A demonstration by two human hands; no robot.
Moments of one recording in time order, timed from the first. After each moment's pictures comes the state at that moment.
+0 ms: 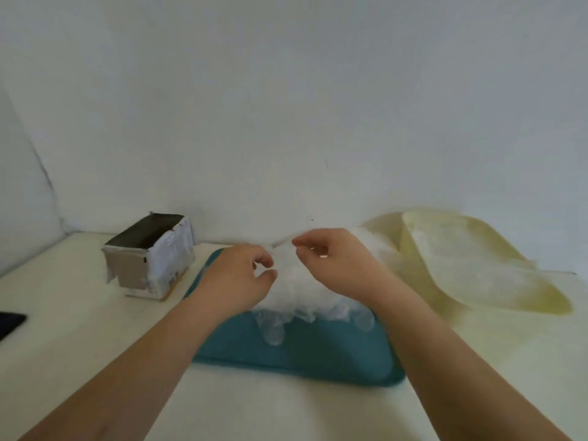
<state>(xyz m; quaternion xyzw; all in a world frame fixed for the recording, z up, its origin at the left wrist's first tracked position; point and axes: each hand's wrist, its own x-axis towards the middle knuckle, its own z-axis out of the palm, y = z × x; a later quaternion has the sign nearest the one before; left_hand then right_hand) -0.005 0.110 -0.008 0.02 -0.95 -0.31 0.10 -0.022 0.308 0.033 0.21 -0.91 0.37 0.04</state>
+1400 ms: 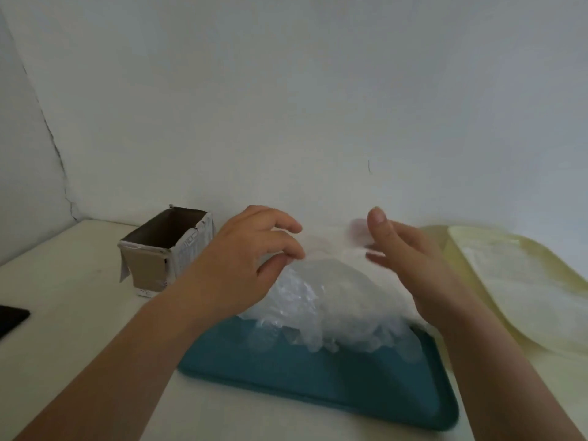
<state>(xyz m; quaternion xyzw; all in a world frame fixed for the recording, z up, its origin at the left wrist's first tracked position) -0.011 0.052 0.011 -0.27 -0.87 -0.25 0.32 -0.034 0.312 0.040 0.13 -0.80 0.58 0.03</state>
